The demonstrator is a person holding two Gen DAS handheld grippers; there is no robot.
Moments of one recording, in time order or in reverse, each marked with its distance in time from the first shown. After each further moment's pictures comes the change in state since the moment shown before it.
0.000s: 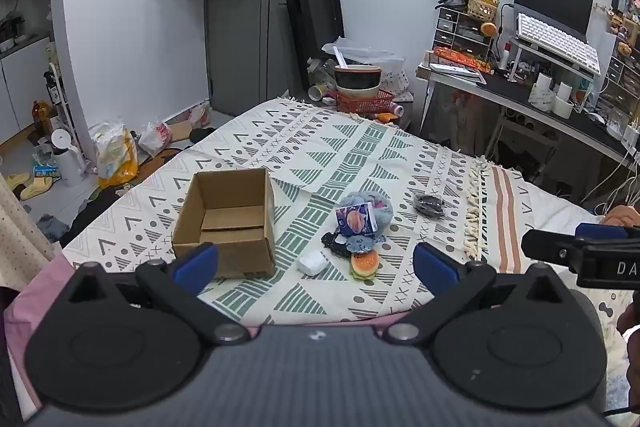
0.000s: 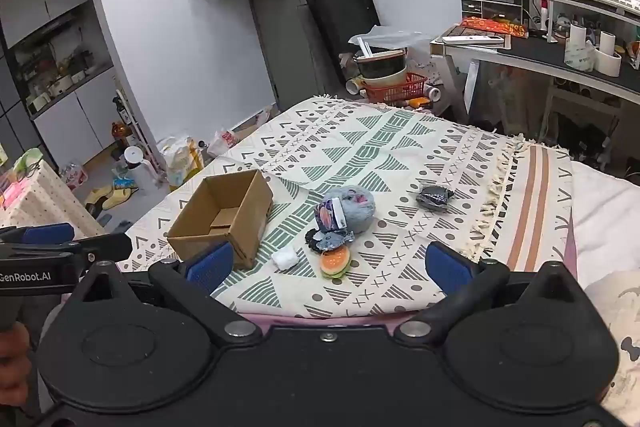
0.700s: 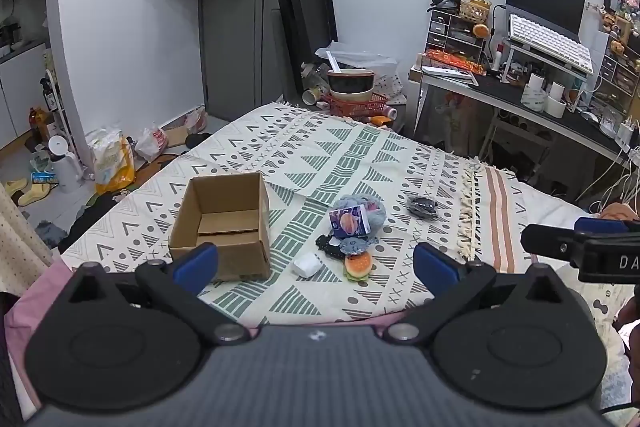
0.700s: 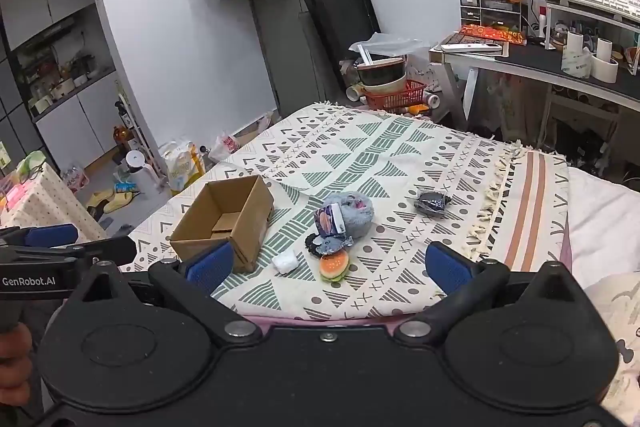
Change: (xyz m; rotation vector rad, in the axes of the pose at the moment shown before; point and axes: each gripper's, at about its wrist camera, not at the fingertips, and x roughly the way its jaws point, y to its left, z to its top) left arm -0.004 -0.004 0.004 0.008 -0.015 -0.002; right arm -0.013 -0.001 0.002 0.004 -0.016 -0.001
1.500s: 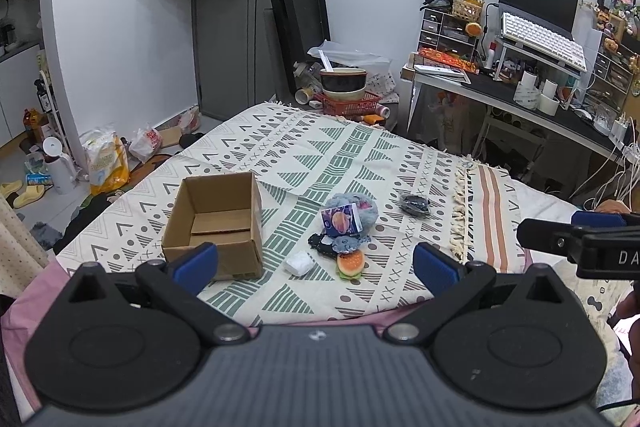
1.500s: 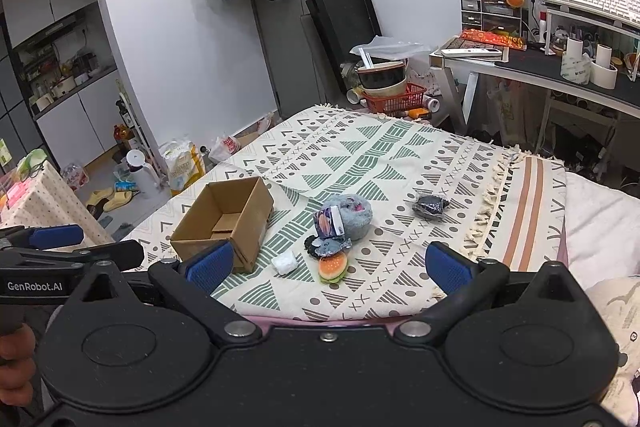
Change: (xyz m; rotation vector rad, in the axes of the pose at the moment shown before) left arm -0.009 -0.015 -0.002 0.011 -0.002 -0.017; right arm -0.004 0.002 0.002 -0.008 -0.004 -0.005
